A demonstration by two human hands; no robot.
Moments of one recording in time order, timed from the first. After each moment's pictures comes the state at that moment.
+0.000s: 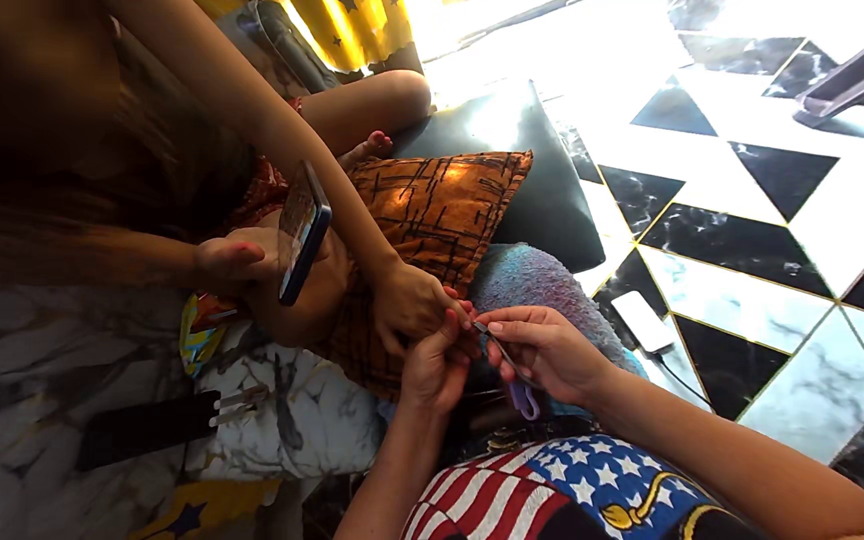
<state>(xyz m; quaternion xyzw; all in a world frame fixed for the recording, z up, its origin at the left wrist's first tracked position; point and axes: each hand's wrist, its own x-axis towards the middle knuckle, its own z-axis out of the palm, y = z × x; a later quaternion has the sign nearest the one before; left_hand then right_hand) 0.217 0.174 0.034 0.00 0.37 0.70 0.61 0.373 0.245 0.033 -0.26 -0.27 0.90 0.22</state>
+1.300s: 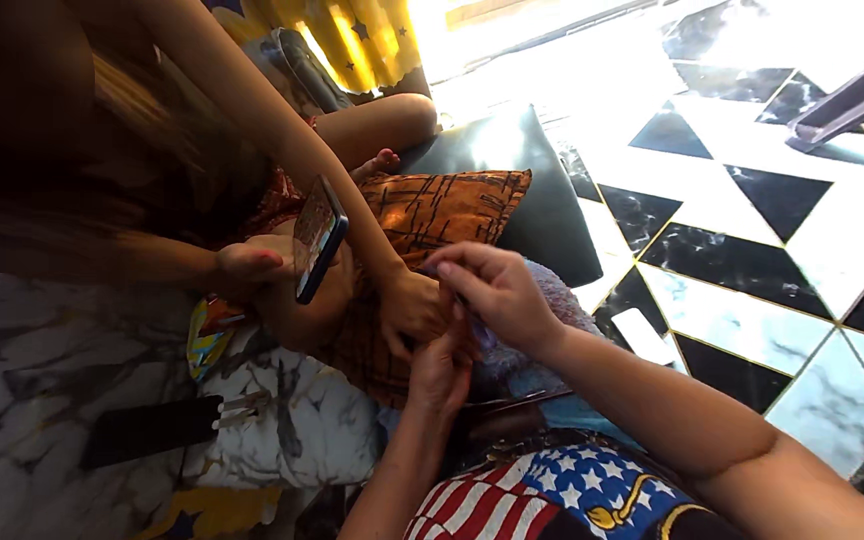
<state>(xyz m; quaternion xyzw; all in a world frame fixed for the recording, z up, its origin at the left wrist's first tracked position) 0.231 0.185 0.043 0.03 0.48 0.69 0.55 0.316 0.282 0.079 -0.21 -0.58 0.67 0.41</state>
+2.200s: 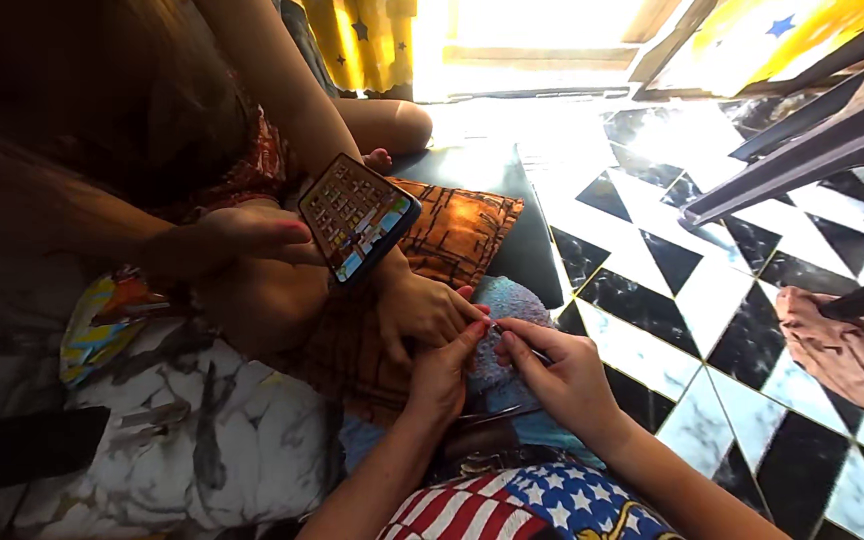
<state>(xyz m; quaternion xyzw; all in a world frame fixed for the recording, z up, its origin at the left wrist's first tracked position) 0.230 0.191 0.026 0.13 0.43 0.69 0.57 0.379 0.239 0.047 -0.37 -0.77 0.39 0.34</state>
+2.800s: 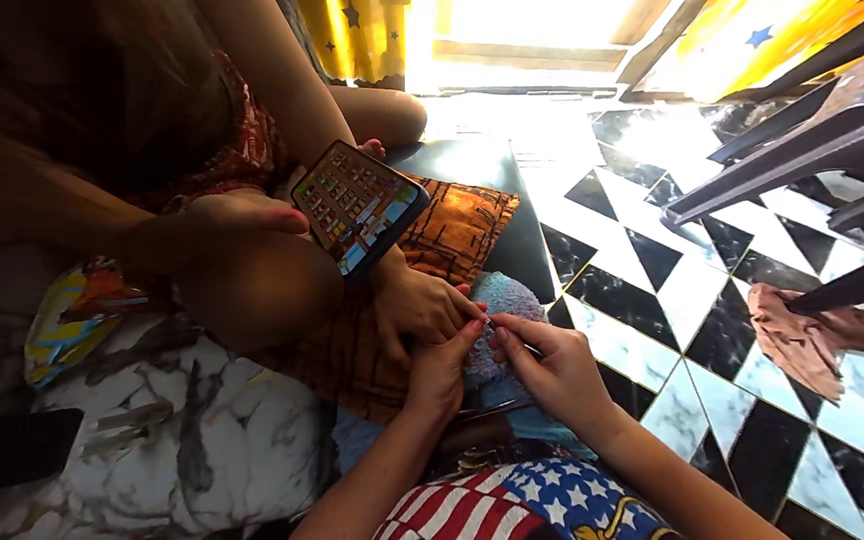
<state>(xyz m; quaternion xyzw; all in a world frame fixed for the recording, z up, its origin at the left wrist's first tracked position) 0.232 0.190 0.024 0.12 0.45 0.70 0.55 0.375 0.238 0.047 -0.38 -0.79 0.37 0.31</state>
